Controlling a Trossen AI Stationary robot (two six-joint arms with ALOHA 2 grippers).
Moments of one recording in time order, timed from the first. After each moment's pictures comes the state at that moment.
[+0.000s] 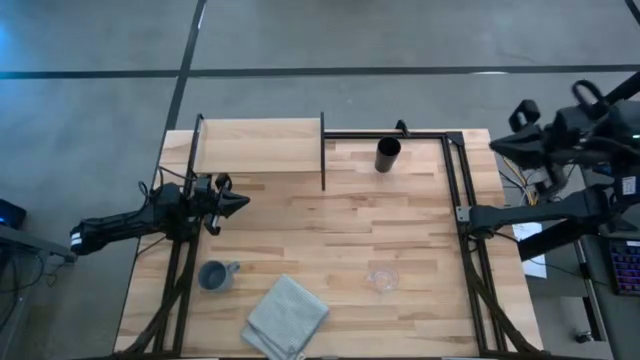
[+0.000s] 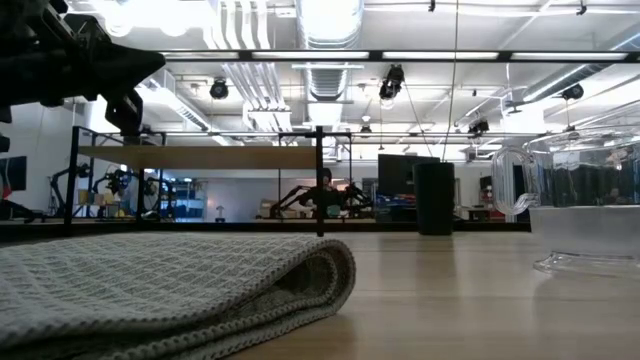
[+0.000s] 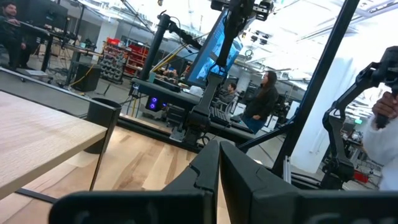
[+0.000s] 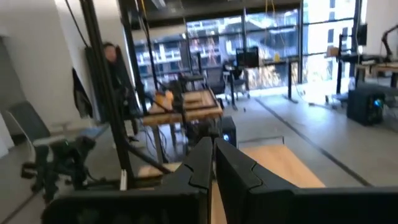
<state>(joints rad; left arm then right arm) 0.23 0.08 0.00 0.23 0.18 -0.39 -0.10 0.70 1.57 -0.83 -0.10 0.11</state>
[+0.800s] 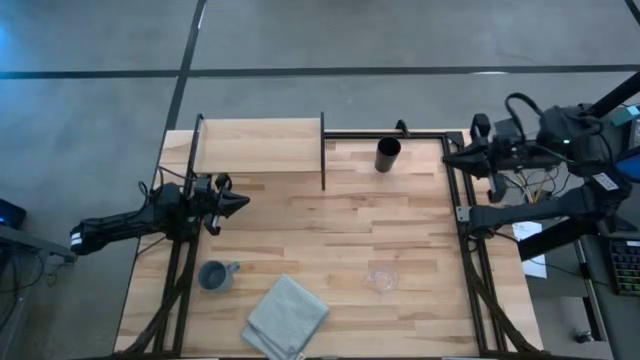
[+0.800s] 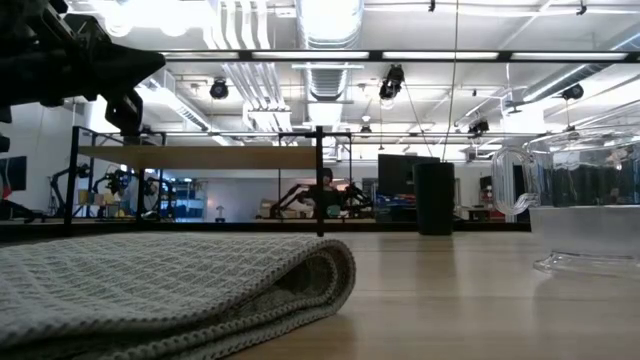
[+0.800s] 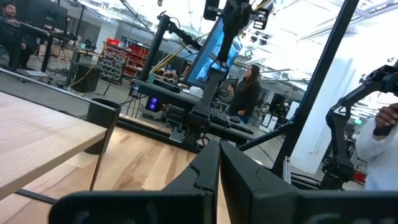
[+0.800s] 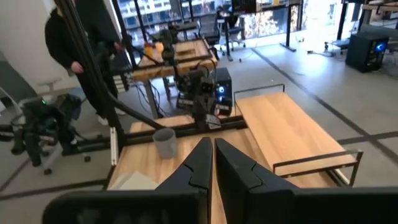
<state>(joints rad) 0.24 0.08 0.00 0.23 0.18 -0.39 -0.10 0.81 1.44 -0.82 -0.10 0.12</state>
